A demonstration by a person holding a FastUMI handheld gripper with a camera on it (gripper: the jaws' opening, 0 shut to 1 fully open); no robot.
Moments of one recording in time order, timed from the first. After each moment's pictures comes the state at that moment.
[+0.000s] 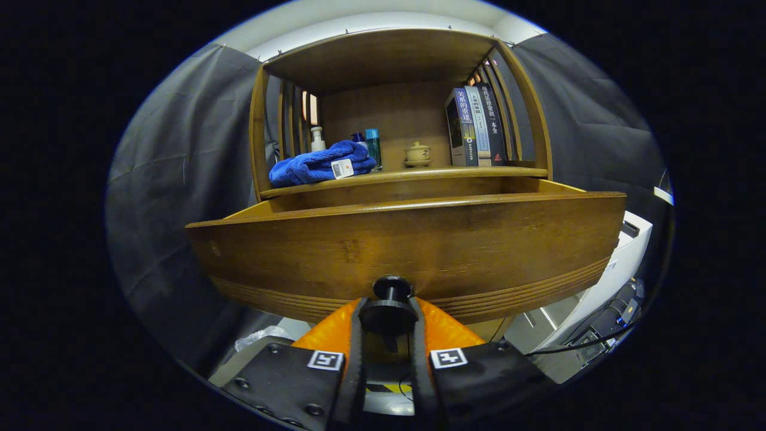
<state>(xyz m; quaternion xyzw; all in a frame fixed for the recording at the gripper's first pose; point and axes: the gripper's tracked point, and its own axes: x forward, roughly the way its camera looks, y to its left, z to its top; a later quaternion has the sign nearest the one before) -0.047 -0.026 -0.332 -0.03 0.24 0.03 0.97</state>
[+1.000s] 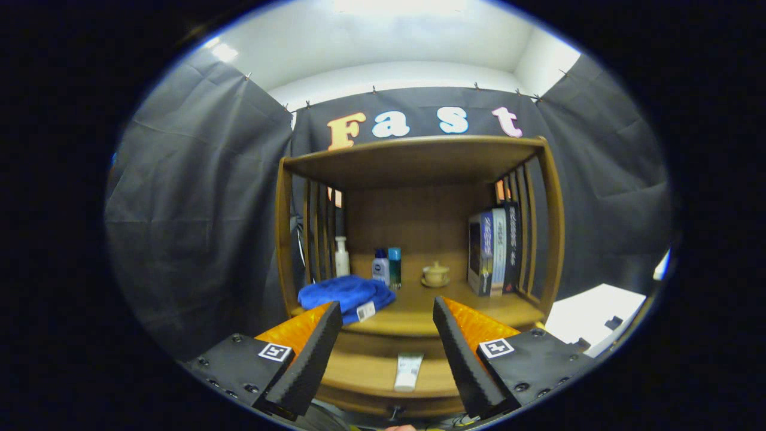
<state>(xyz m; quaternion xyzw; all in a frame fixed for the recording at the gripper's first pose) 0.056 0.023 -0.072 -0.08 0.08 0.09 0.99</state>
